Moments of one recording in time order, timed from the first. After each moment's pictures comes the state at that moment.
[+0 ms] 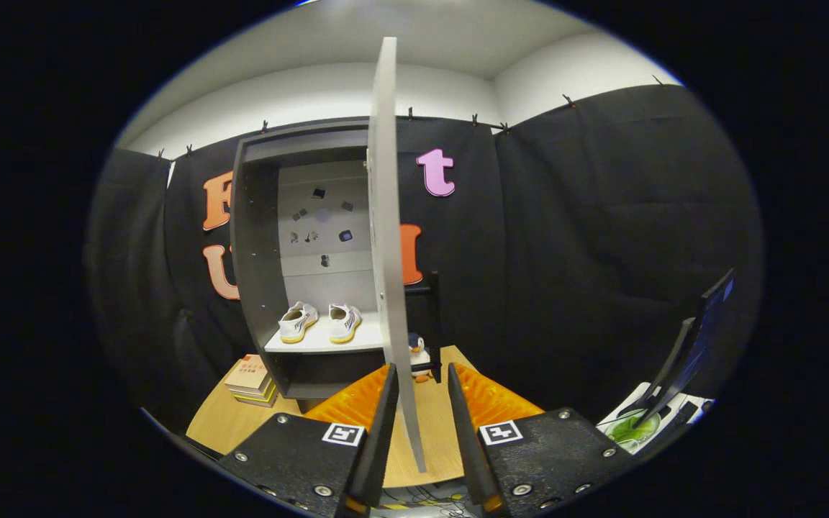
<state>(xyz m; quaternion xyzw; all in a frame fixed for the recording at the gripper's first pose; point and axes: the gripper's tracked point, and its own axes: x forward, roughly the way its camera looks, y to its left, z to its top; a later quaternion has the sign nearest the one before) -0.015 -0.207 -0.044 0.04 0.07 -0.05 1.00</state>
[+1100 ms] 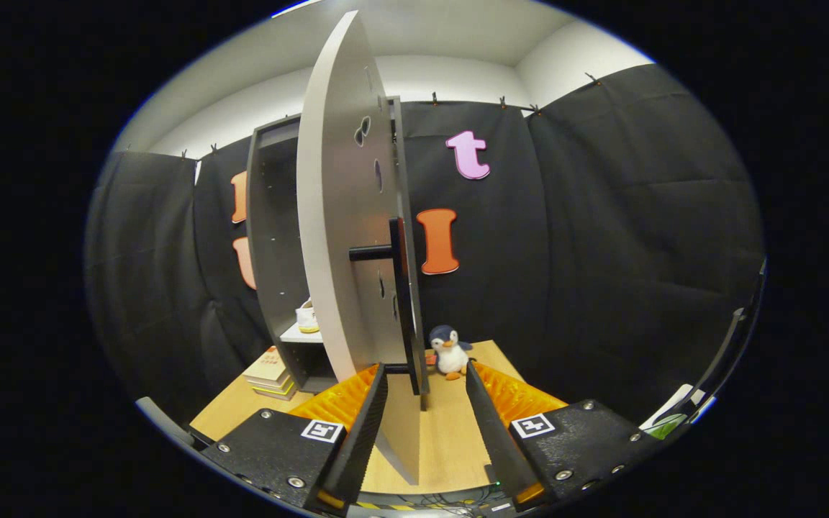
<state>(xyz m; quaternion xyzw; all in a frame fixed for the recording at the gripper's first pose) 0.032 -0.178 -0.083 0.04 0.08 0.06 0.99</state>
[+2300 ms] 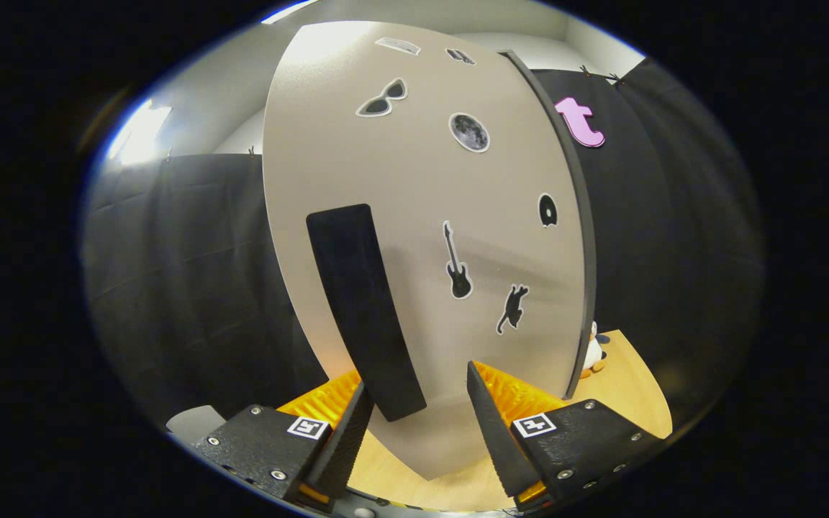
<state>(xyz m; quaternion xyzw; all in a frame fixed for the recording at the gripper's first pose) 0.112 0.024 -0.090 0.06 0.10 0.25 0.96</state>
